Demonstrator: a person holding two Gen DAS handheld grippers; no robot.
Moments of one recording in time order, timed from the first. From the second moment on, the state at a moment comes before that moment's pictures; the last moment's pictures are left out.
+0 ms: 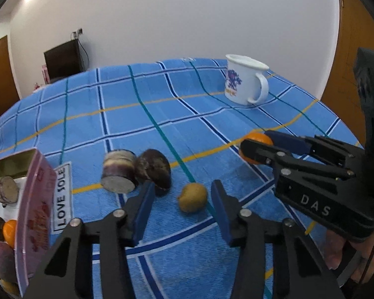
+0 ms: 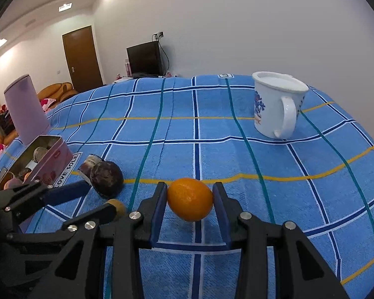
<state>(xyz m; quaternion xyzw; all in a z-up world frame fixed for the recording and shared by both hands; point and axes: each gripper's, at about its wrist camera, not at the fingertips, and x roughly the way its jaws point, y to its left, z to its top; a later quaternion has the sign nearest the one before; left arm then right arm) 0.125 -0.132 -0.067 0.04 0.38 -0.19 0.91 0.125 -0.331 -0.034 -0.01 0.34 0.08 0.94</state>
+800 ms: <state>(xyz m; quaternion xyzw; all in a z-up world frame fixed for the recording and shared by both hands) 0.113 -0.129 -0.059 0.03 0.34 -0.19 0.92 0.112 -0.323 -0.026 -0.02 0.30 0.12 0.94</state>
